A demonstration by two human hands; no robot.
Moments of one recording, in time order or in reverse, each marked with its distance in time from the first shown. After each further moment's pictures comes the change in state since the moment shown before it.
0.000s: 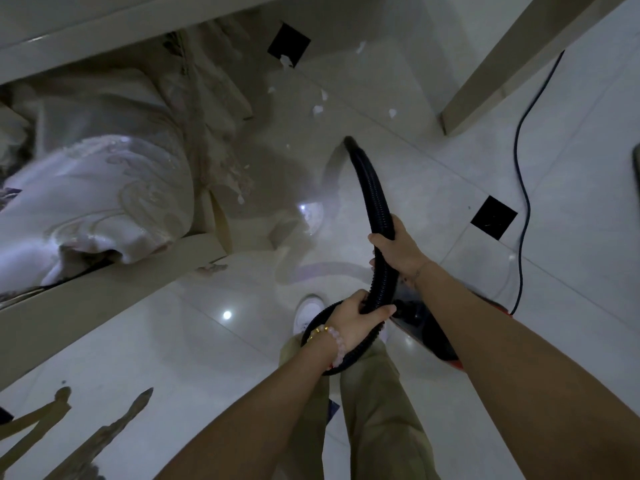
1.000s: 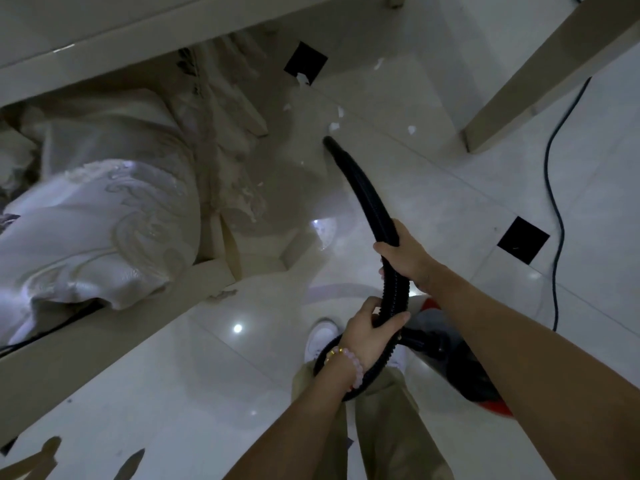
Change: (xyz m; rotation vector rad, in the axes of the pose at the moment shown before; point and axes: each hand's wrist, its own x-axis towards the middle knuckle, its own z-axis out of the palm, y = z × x) left_hand 0.036 -0.001 -0.010 -0.060 0.137 0.051; right_hand 0.053 -0.011 0.008 -0.184 -0.070 -0.077
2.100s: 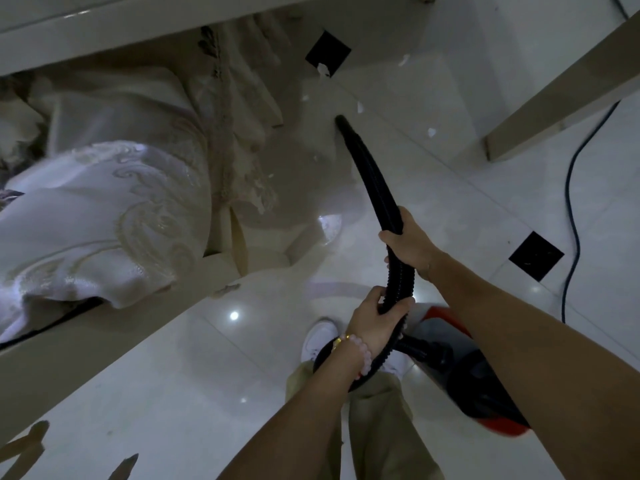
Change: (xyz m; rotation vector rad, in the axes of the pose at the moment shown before) left_hand 0.023 0.017 -0.003 -0.151 0.061 -0.012; right_hand 0.035 -0.014 0.002 -0.152 0.004 -0.029
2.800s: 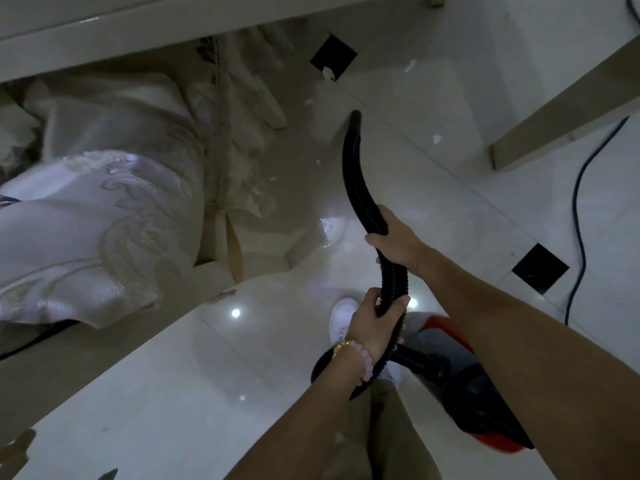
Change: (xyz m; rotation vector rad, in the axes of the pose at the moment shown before) left_hand 0.005 0.016 0.010 -0.118 0.073 -0.023; right_hand 0.019 -0.019 0.000 -0.149 -0.141 -0.073
